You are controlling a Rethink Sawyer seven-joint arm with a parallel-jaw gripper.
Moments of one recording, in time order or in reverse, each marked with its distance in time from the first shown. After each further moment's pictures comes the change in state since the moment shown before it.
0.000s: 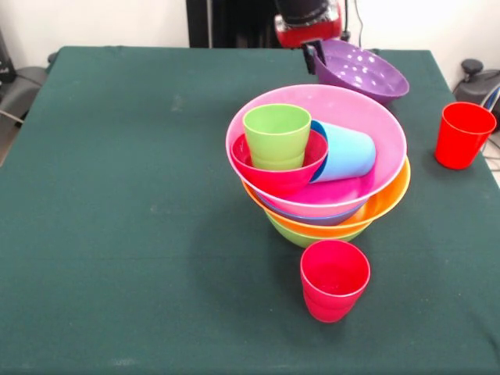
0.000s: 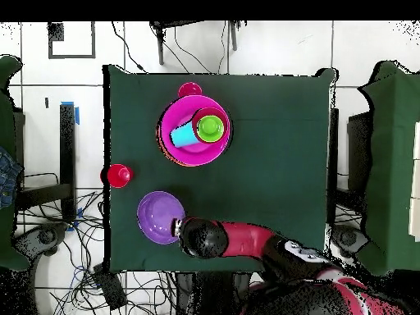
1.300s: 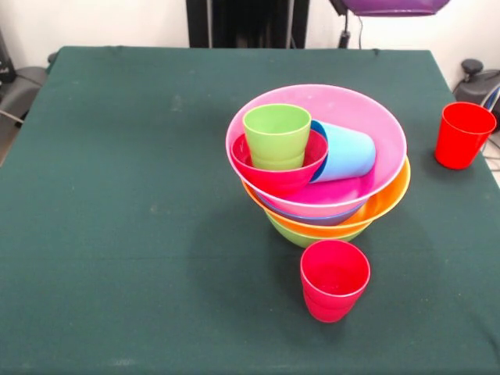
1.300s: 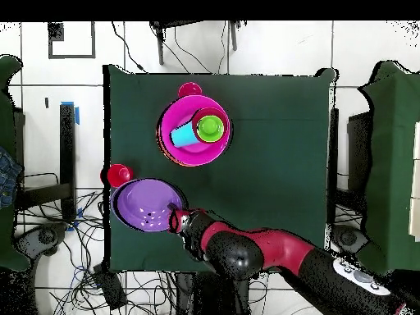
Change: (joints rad) arm -0.480 -0.088 0.590 0.229 -0.001 -0.115 0.000
